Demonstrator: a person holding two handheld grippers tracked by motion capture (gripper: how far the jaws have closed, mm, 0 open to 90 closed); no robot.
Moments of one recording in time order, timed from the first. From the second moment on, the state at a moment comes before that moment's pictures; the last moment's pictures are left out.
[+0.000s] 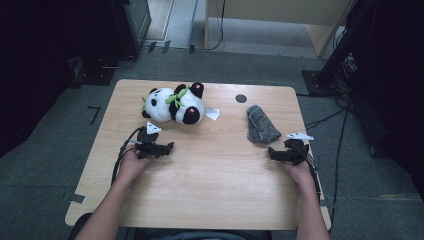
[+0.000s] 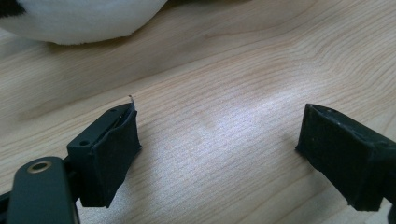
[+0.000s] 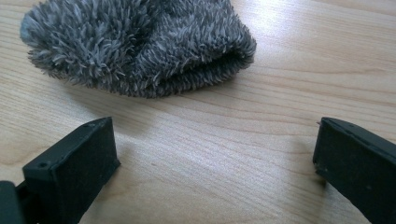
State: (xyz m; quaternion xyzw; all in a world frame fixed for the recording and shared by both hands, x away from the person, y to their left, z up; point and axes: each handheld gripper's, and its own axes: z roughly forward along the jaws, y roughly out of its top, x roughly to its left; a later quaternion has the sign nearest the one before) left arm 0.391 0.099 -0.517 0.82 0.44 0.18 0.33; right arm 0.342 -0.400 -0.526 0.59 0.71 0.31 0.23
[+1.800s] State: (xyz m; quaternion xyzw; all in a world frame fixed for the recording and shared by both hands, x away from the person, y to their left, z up) left arm 0.417 0.116 -0.453 0.82 0.40 0.11 0.40; right arm 0.344 -0.396 -0.525 0.60 0.70 0.30 0.24
